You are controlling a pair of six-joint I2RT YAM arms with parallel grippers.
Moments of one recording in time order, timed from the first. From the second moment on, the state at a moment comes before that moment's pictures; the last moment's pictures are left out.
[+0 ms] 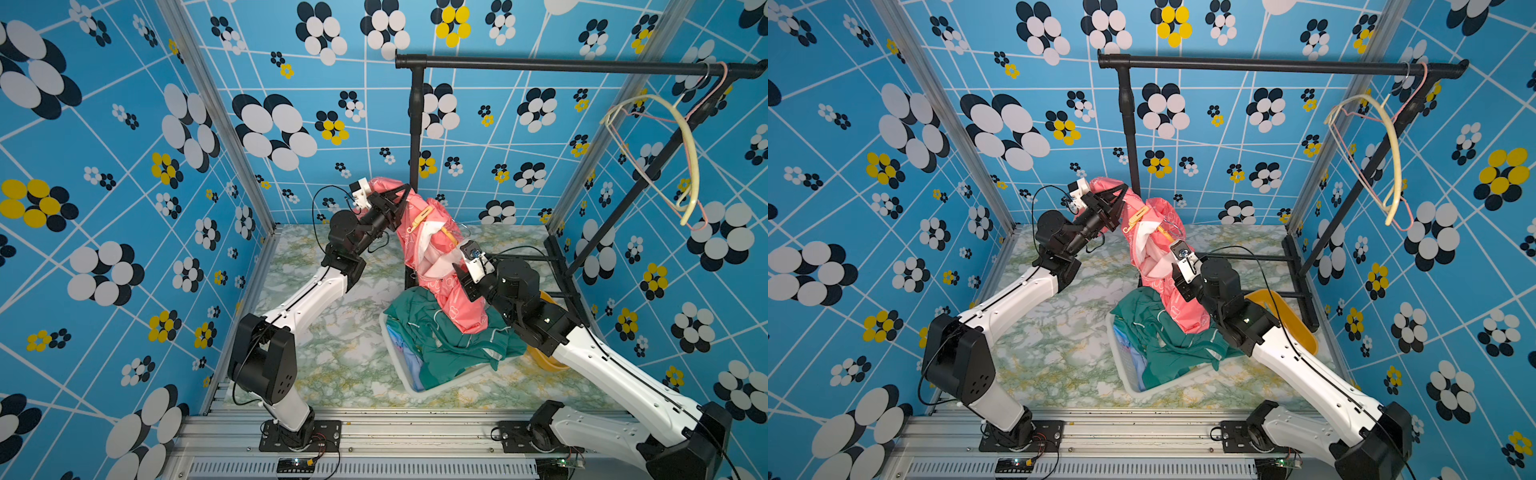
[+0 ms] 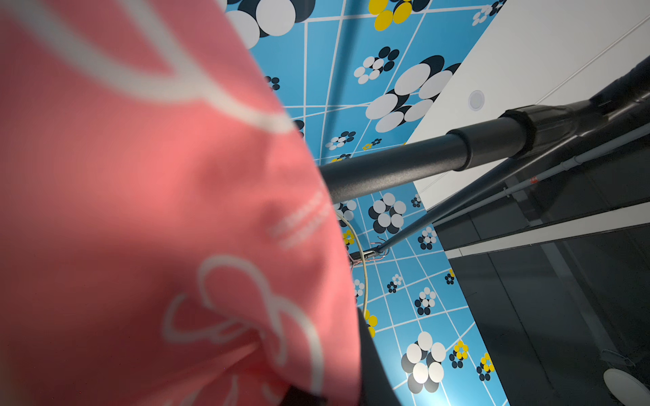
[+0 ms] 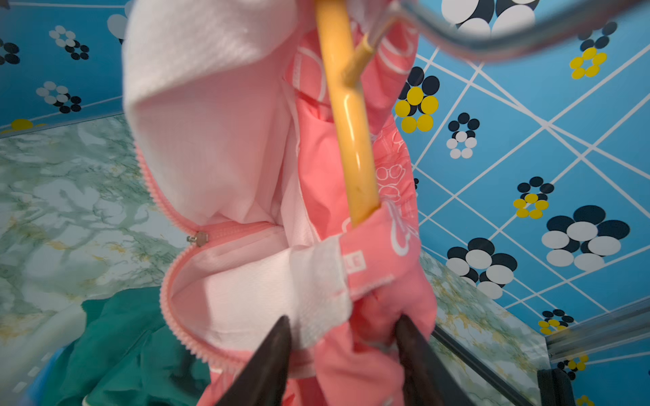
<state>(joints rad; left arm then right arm) -0.43 1.65 1.35 0.72 0.36 -1.61 0.66 1.10 1.00 -0.16 0.26 -0.30</state>
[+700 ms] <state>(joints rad) -0.42 1.65 1.36 0.68 0.40 -1.62 0.64 1.20 1.03 -0.10 0.15 -0.30</state>
